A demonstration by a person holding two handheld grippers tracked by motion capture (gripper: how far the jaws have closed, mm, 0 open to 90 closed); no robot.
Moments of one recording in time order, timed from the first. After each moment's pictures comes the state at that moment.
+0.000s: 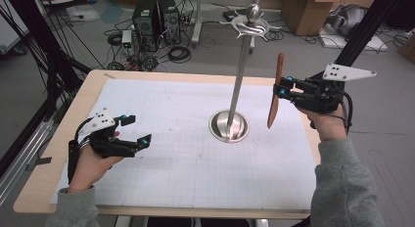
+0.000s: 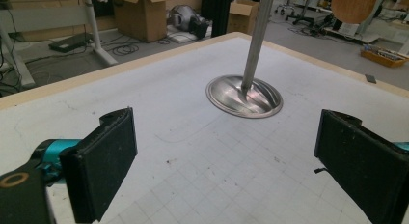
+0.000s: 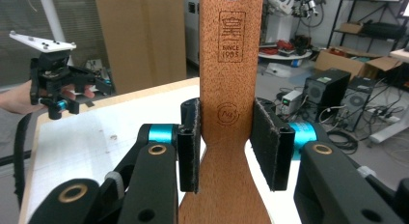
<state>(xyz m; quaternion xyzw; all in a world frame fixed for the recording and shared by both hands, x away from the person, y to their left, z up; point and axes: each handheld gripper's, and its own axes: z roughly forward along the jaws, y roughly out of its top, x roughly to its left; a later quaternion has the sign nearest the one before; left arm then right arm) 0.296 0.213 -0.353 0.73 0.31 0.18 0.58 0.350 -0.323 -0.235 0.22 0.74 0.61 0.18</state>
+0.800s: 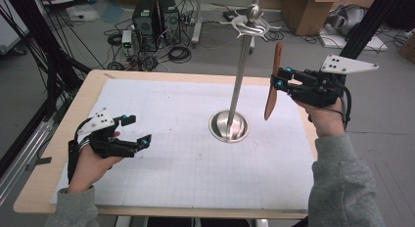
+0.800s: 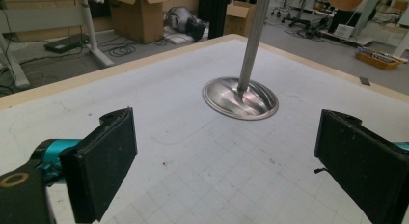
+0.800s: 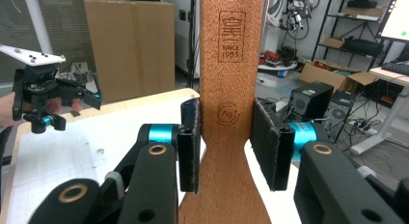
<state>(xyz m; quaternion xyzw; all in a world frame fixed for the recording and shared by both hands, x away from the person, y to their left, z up) 0.295 0.213 -0.352 0.73 0.31 0.18 0.58 0.347 -0.307 -0.213 0.22 0.74 0.61 0.21</state>
